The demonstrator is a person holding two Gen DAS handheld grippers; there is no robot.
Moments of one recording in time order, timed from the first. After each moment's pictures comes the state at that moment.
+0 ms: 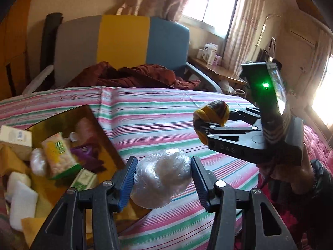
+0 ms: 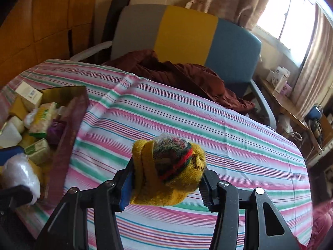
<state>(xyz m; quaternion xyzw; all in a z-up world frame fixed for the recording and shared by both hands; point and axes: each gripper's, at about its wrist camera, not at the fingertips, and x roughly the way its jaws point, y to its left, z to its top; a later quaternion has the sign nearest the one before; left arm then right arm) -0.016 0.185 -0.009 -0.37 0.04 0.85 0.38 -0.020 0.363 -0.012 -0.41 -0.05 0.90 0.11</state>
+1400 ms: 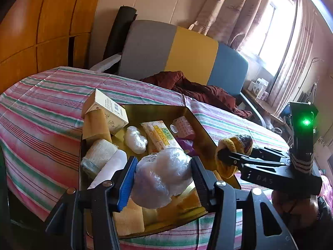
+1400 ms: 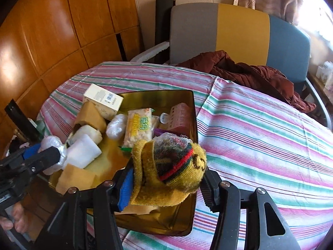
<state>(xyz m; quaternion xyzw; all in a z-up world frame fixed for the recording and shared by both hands) -0.045 0.020 -0.017 -0.37 -0.06 0.90 0.23 -0.055 0.222 -0.027 -0.42 0.03 0.91 -0.04</state>
